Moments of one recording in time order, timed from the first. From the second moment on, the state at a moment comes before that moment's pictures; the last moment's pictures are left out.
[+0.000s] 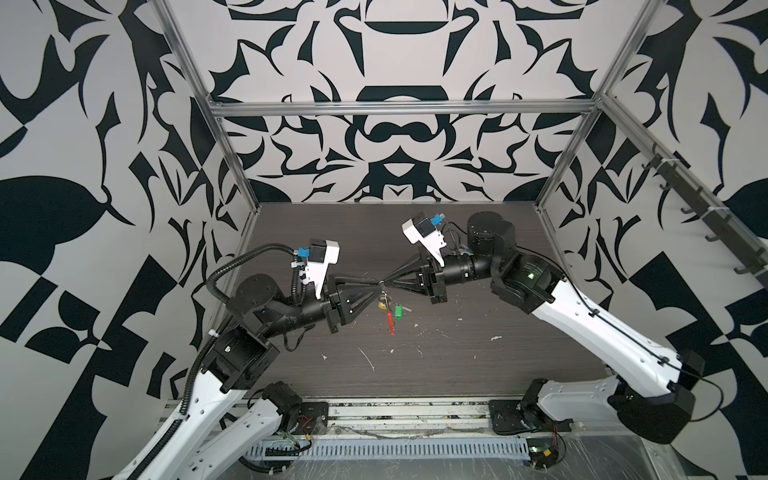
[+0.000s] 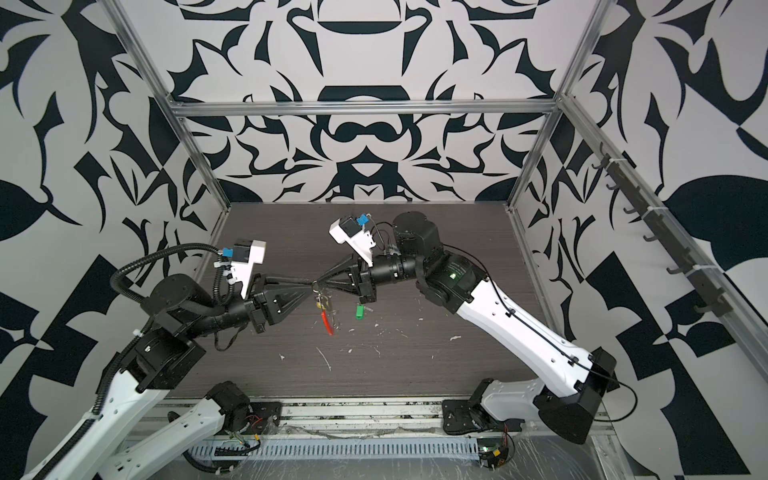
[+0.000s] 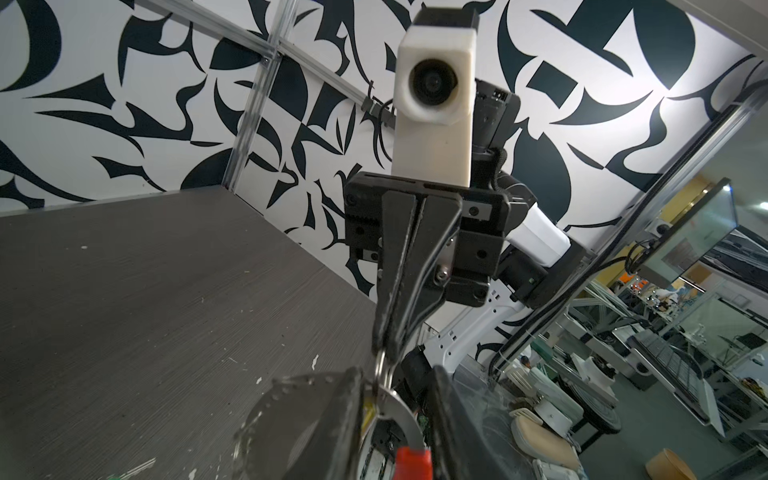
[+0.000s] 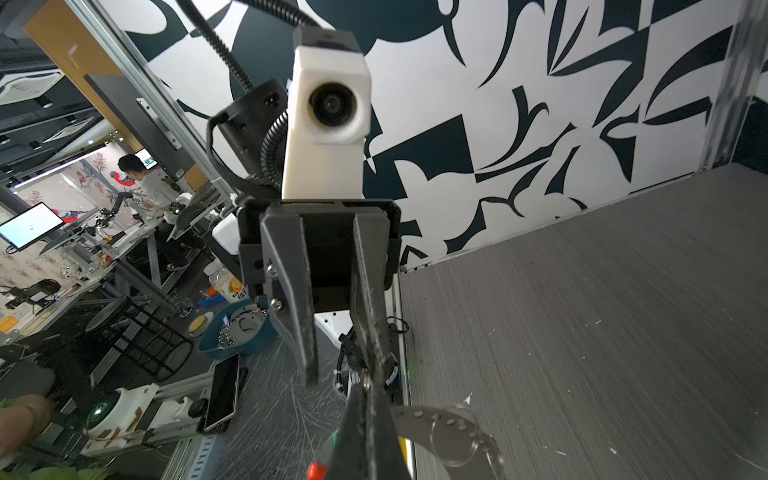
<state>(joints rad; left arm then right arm) -0.65 0.68 0.93 -0.19 0.67 -0.56 0.81 1.28 1.41 -0.36 -0.88 0.25</state>
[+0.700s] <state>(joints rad) -0.65 0.71 0.93 -0.24 0.70 -0.56 0.81 1.28 1.42 -0.43 -0.89 0.21</state>
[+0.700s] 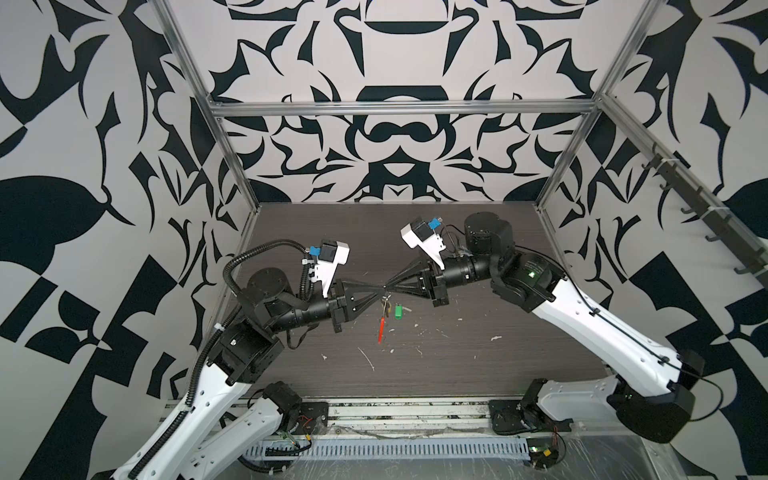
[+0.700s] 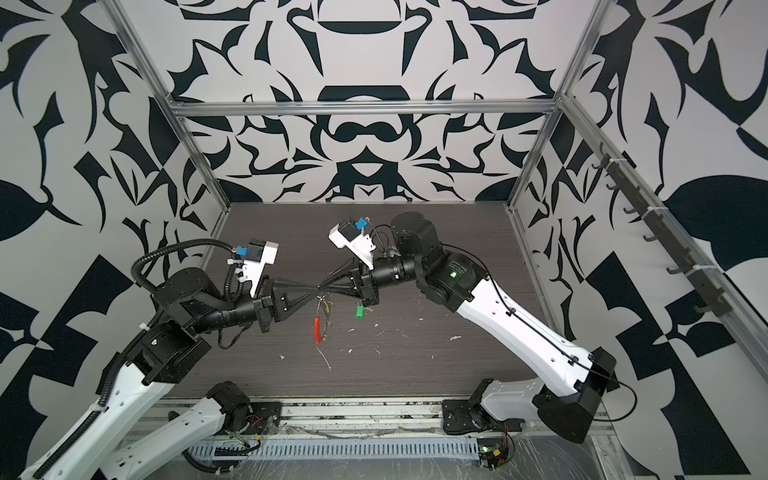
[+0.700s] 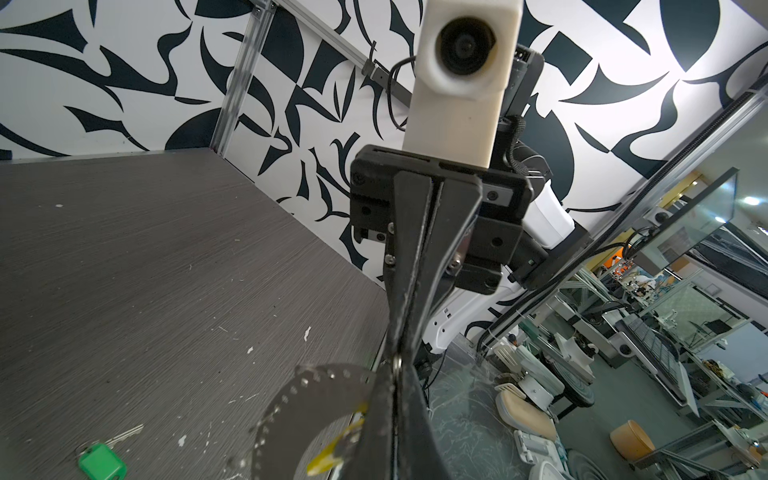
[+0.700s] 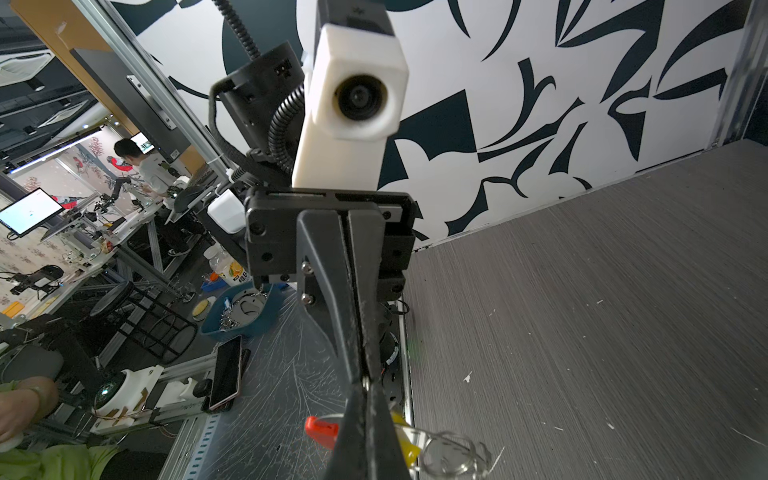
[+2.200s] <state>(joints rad) -0.65 0.63 0.79 0.04 0.56 -0.62 1.00 1.16 1.17 -0.22 -0.37 0.02</state>
